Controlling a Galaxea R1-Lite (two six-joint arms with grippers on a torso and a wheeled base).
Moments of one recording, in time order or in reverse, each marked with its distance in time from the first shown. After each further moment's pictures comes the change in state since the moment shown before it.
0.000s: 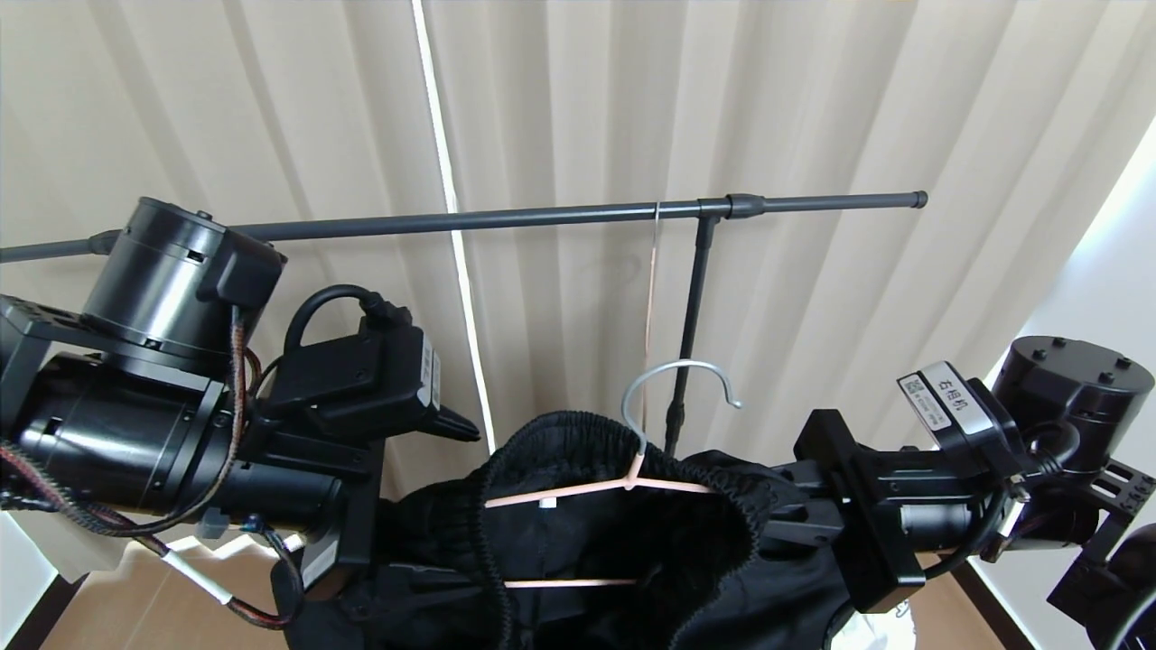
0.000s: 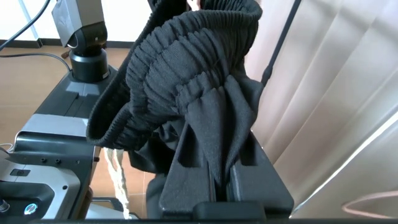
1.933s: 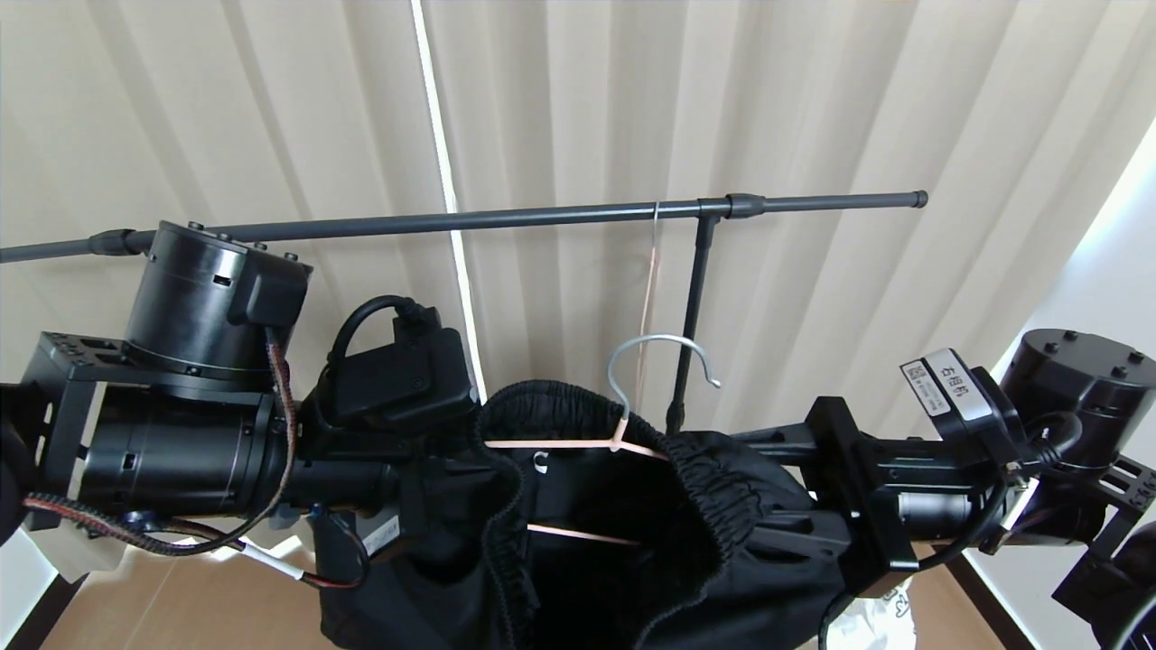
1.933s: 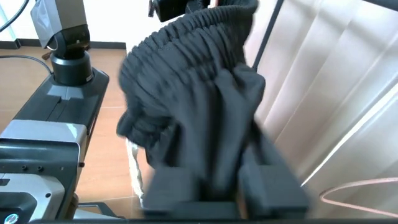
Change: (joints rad) left arm -0.042 0.014 0.103 -0.272 0.199 -0.040; right arm -0.005 -0.013 -0.010 0.000 -0.057 -0.001
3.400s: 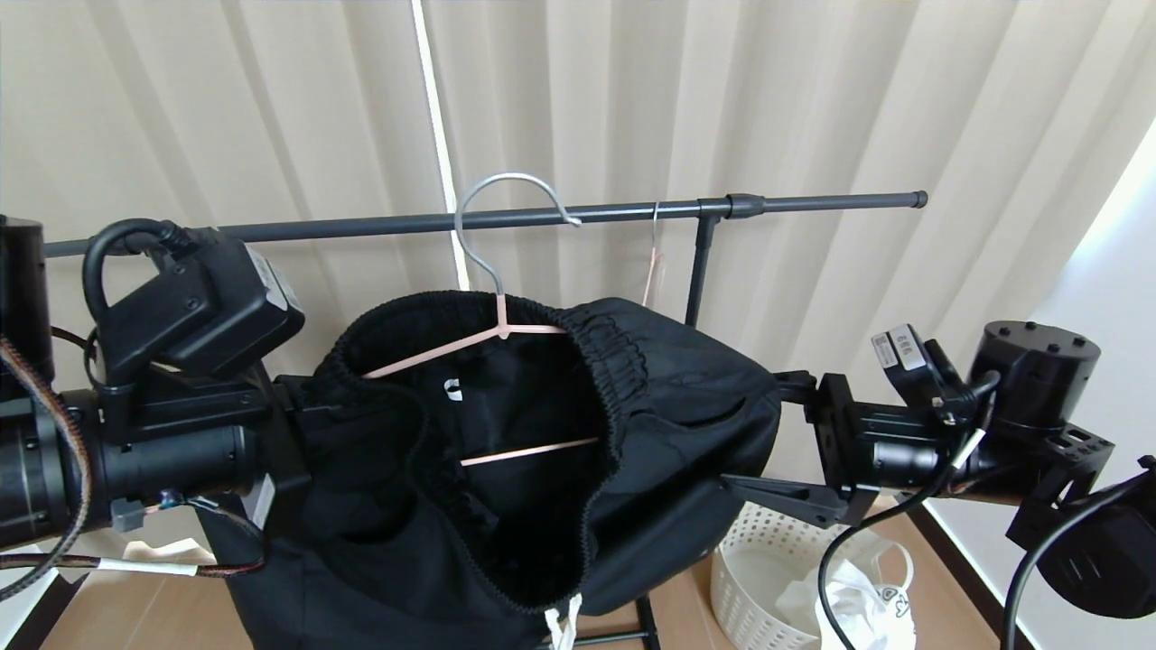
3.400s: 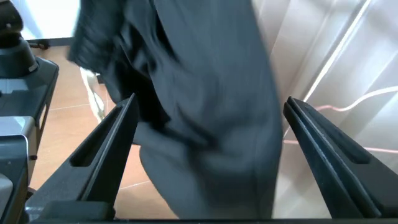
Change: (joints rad) left arm 0.132 -0.227 0.157 -0.187 0.041 -0.215; right arm -0.181 0.144 -0.074 -0.002 0.011 -0.001
